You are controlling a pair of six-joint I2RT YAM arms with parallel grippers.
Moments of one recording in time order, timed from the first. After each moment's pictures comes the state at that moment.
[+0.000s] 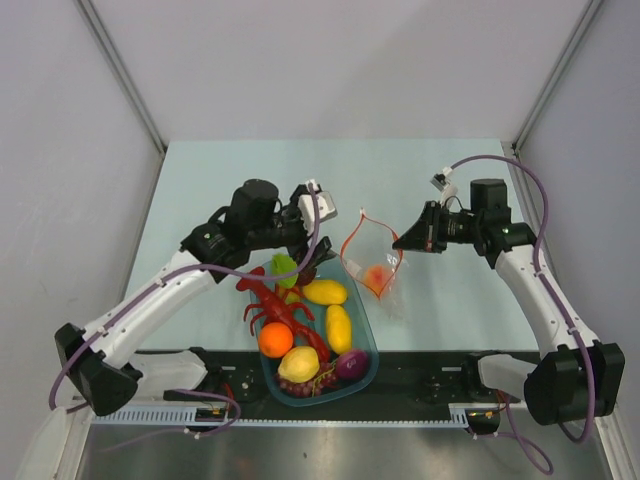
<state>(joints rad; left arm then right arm) -0.74 1.20 1.23 -0.49 0.38 0.36 0.14 1.17 1.01 -0.54 -0.94 0.41</state>
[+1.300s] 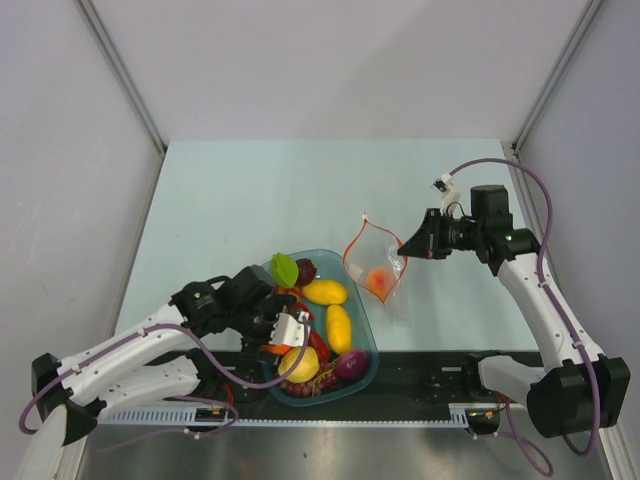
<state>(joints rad) -0.91 0.86 0.76 -0.98 0.36 0.81 0.16 1.11 1.00 -0.62 -0.81 0.27</state>
